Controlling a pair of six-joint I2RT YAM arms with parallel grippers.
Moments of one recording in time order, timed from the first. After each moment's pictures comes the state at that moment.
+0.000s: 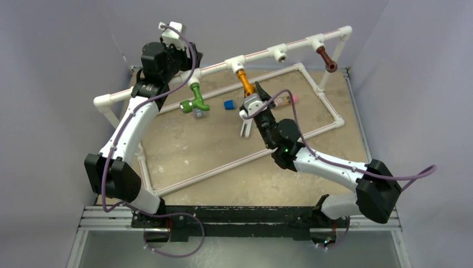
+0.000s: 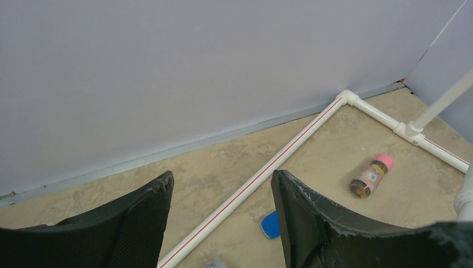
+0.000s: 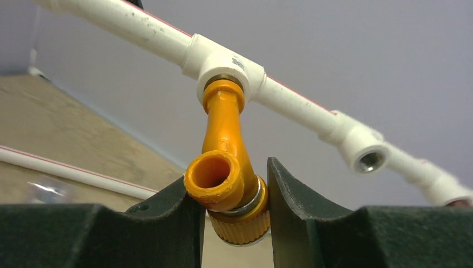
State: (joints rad) left arm -0.22 1.53 1.51 -0.06 0.17 -0.04; right arm 0.88 1.35 0.85 0.90 0.38 -0.77
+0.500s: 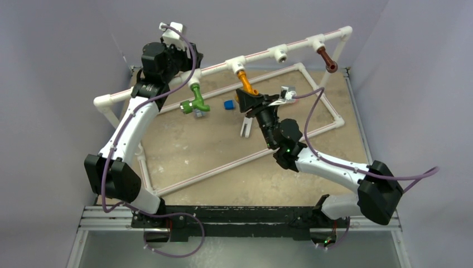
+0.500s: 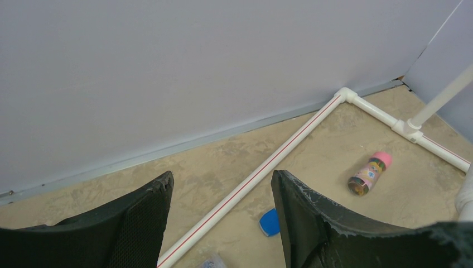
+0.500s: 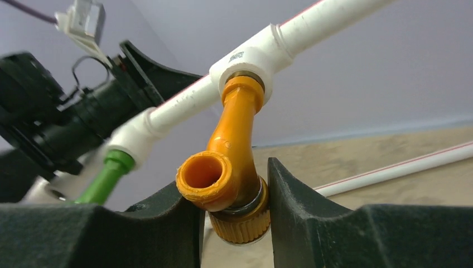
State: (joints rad) left arm -0.23 1.53 1.51 -0.07 0.17 -0.04; right arm 0.88 1.32 0.83 0.88 0.43 0.42
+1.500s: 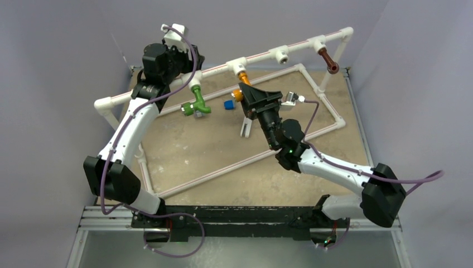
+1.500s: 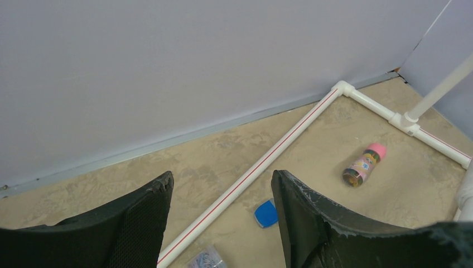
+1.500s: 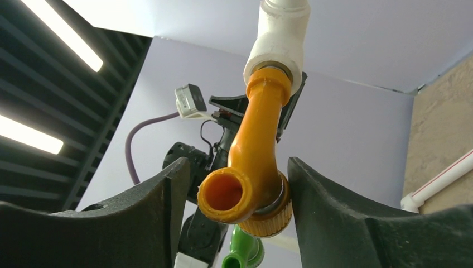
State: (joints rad) left arm -0.24 1.51 1.51 -0.10 0.17 -0.04; right arm 0.87 1.30 0.82 0.85 0.45 1.38
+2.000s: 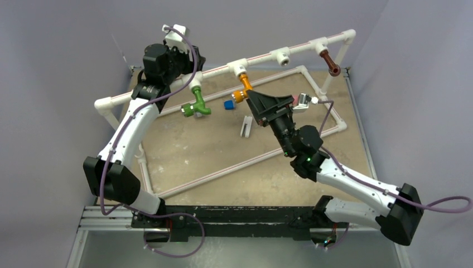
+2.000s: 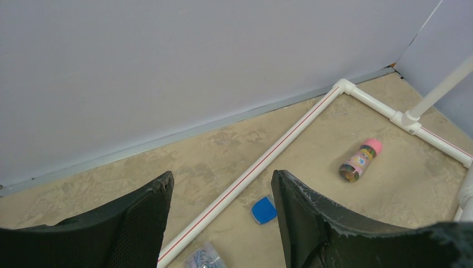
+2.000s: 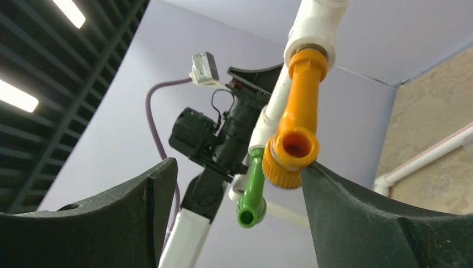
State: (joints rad) left arm -0.24 1.51 1.51 -0.11 0.18 -0.04; right arm 0.88 1.08 0.77 0.67 0.37 1.27
